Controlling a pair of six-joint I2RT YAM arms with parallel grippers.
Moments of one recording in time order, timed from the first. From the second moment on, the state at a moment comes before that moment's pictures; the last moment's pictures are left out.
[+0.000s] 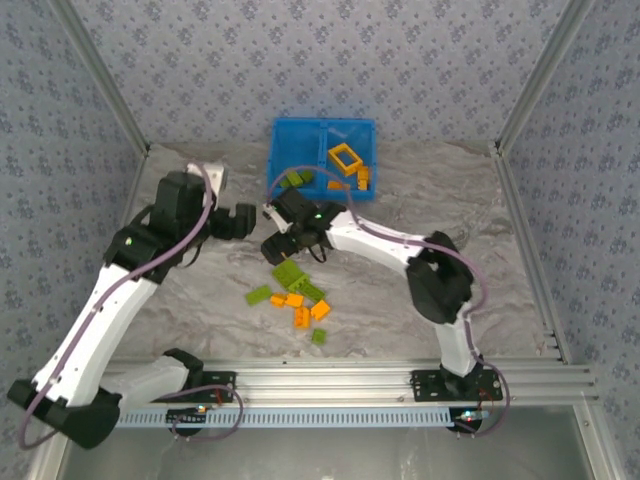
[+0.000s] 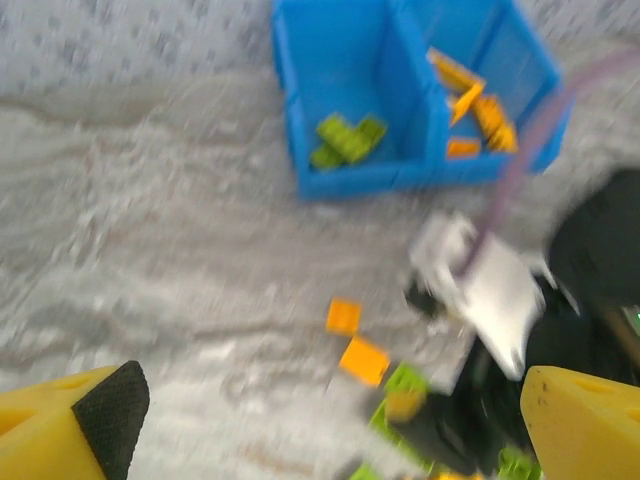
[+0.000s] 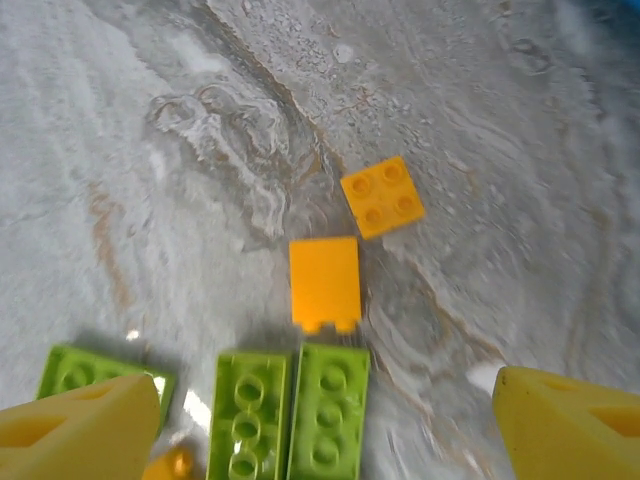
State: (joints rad) left arm -0.49 1.02 1.29 -0.92 -0.17 -0.21; right arm 0.88 2.05 1.69 -0.62 -0.03 0.12
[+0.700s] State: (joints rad) left arm -0.48 0.94 1.10 -0.96 -0.12 -0.26; right arm 0.90 2.33 1.89 -0.71 -0.01 0.12
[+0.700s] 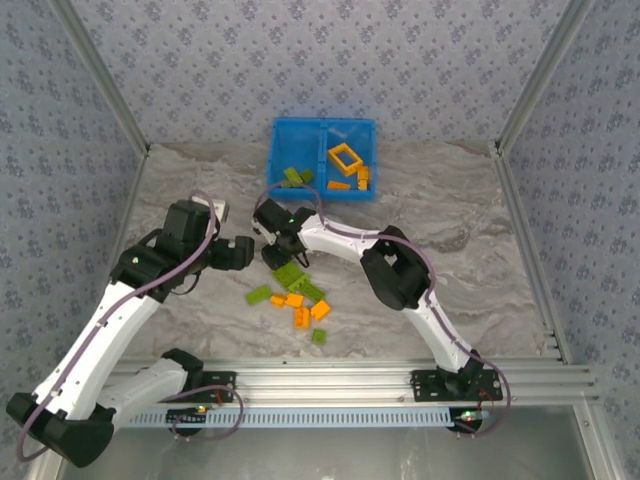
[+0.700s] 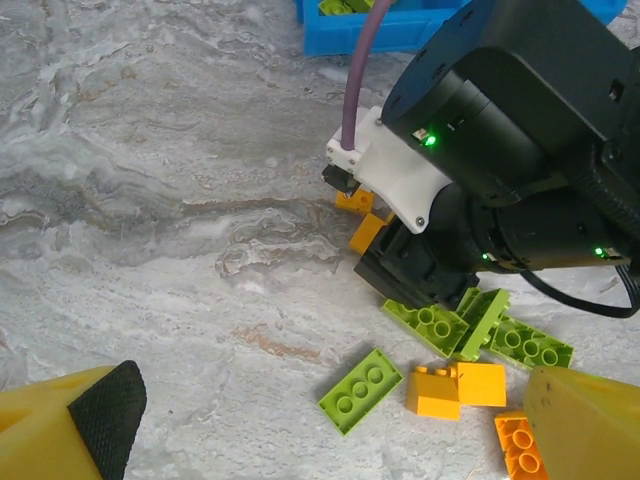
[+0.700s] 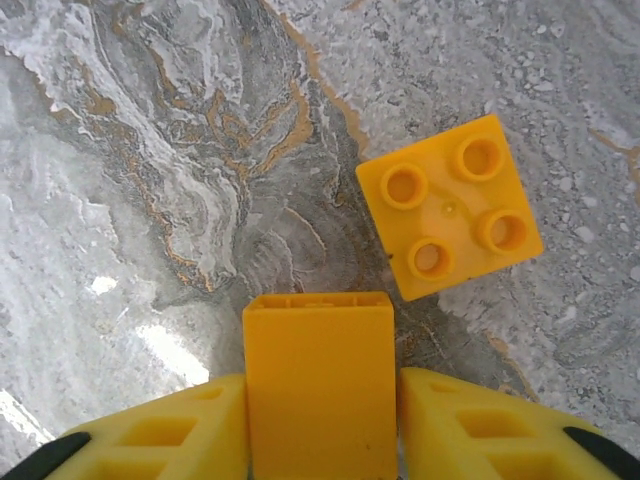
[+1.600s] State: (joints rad) left arm -0.48 1.00 1.09 -0.89 -0.03 -0.35; right arm 0.45 2.11 1.89 -0.46 0.16 0.23
